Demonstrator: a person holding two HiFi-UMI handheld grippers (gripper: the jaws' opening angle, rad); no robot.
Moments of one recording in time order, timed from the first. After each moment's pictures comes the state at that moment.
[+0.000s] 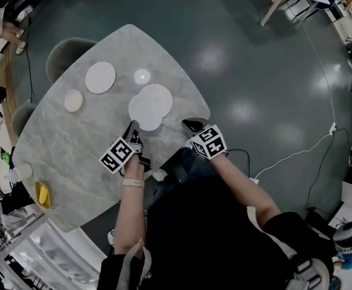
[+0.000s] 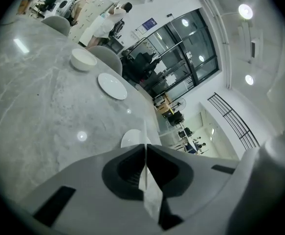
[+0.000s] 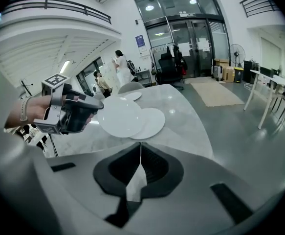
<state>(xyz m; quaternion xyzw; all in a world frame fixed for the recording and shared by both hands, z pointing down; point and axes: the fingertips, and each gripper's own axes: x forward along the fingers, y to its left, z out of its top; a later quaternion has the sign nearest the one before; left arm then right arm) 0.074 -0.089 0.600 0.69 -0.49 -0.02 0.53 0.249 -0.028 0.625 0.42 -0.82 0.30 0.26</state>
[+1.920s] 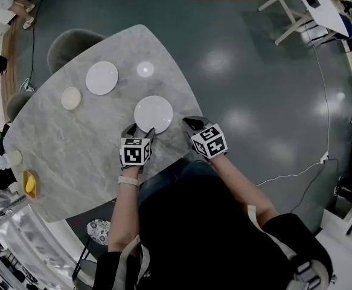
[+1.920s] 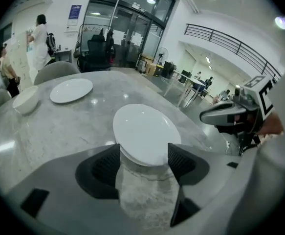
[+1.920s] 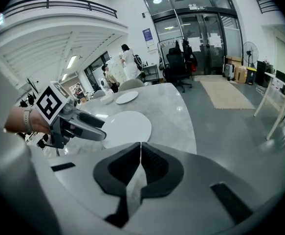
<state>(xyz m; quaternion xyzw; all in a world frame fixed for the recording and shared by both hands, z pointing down) 0.136 -0.112 0.668 0.77 -0.43 0.32 0.34 0.278 -0.116 0.634 0.36 -0.84 0.29 0.29</state>
